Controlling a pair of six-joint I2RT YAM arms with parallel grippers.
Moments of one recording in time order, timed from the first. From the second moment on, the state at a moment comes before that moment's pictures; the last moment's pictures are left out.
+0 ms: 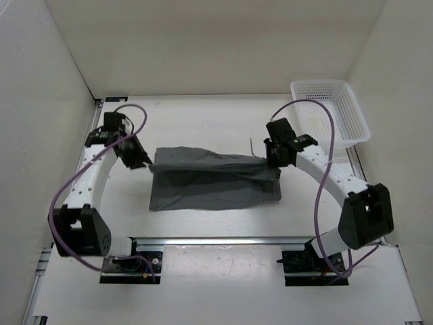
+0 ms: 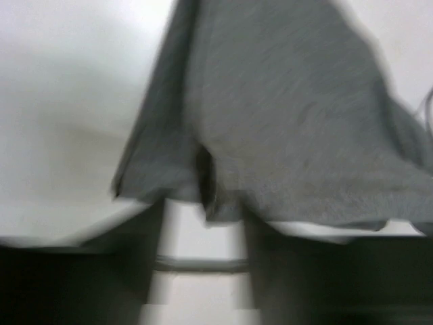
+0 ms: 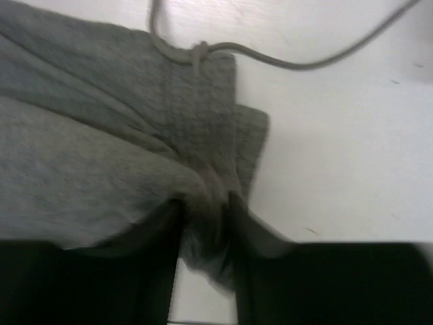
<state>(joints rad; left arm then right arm) 0.02 1.42 1.28 -0.93 0.17 -0.53 0.46 1.51 1.19 -0.71 0.16 0.25</state>
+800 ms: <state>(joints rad) -0.09 1.42 1.02 -0.93 0.17 -0.59 0.64 1.11 0.93 -0.89 0.26 0.55</state>
